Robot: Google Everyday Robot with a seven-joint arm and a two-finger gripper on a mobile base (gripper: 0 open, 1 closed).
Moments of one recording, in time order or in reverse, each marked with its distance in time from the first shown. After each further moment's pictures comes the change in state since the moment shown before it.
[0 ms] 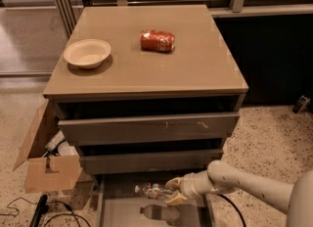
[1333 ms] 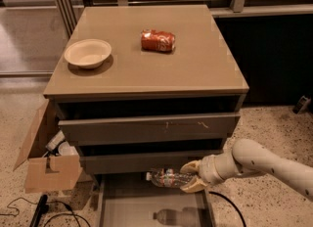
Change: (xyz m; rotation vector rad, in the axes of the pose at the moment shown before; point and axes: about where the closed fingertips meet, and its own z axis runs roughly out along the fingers) arm -0.082 0.010 -0.144 0.042 0.058 -0.105
